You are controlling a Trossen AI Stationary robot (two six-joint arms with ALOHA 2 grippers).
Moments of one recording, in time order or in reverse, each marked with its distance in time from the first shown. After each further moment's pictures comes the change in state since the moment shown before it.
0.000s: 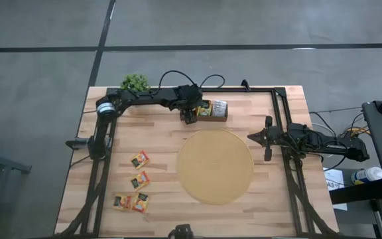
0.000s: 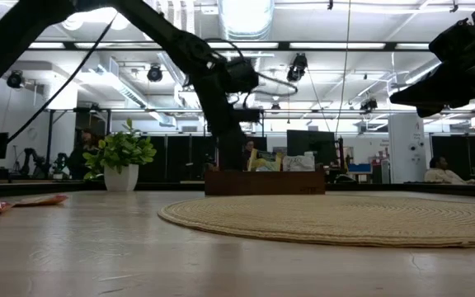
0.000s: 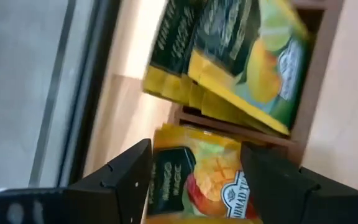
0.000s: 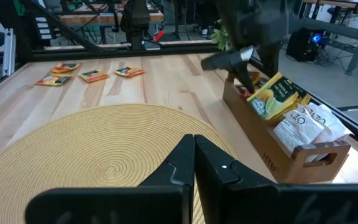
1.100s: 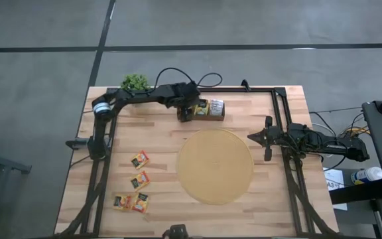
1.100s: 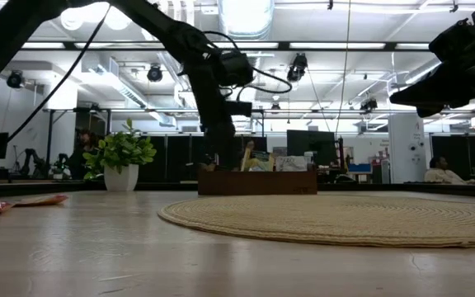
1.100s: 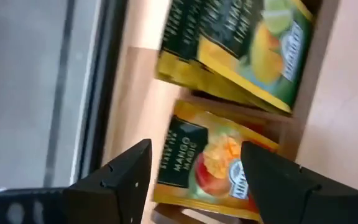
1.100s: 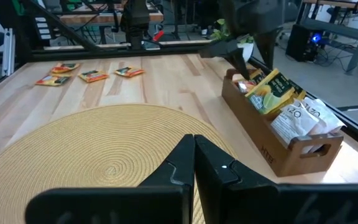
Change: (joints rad) left arm 0.014 -0.040 0.021 -0.129 -0.043 0.029; right arm 0.000 0.000 0.000 0.000 0.000 0.000
